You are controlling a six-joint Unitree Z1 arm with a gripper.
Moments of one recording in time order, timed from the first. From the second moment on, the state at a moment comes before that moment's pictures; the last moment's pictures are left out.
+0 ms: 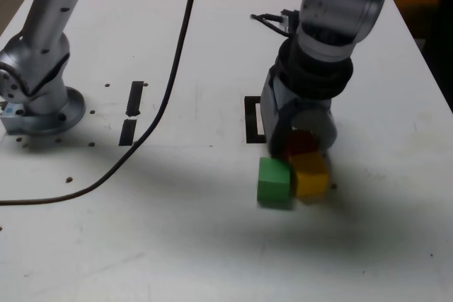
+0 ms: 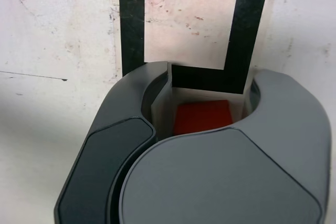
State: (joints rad) arm -0.30 2.18 -1.68 1.25 0.08 -0.38
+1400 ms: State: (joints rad) arm -0.09 2.06 -1.45 1.11 0.13 -0.13
